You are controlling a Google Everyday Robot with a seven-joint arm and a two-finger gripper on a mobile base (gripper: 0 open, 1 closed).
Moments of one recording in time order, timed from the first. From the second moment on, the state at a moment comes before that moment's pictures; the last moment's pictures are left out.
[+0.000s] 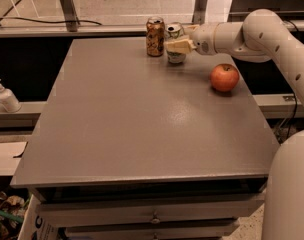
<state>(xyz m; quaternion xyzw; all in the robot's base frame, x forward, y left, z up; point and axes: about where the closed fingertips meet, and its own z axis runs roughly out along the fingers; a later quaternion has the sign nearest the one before) 0.790 -0.088 0.887 -0.43 0.67 0.23 0.55</state>
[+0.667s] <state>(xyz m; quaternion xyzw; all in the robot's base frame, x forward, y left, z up) 0.792 -0.083 0.887 -0.43 0.67 0.23 0.55</state>
